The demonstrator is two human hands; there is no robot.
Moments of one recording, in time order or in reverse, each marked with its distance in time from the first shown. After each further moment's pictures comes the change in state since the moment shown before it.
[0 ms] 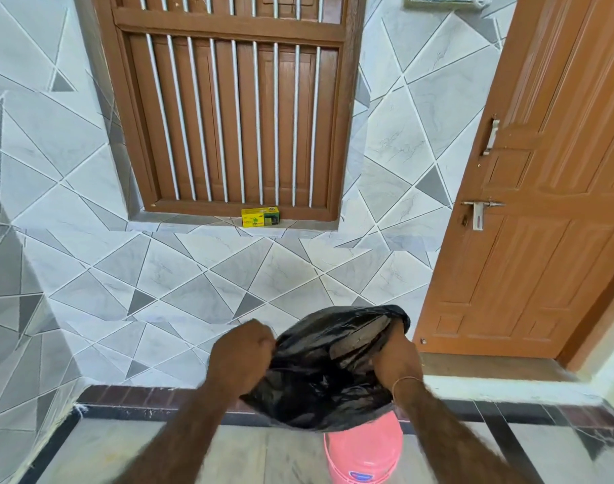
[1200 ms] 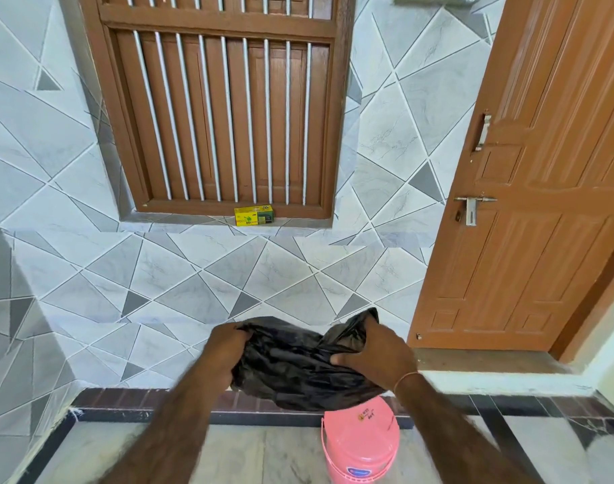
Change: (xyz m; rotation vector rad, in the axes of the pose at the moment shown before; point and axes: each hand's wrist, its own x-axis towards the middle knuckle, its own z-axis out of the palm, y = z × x) left_hand 0.010 0.005 -0.017 -0.996 -0.113 -0.672; right_hand 0.000 -0.008 -0.004 -0.064 -0.188 -0.218
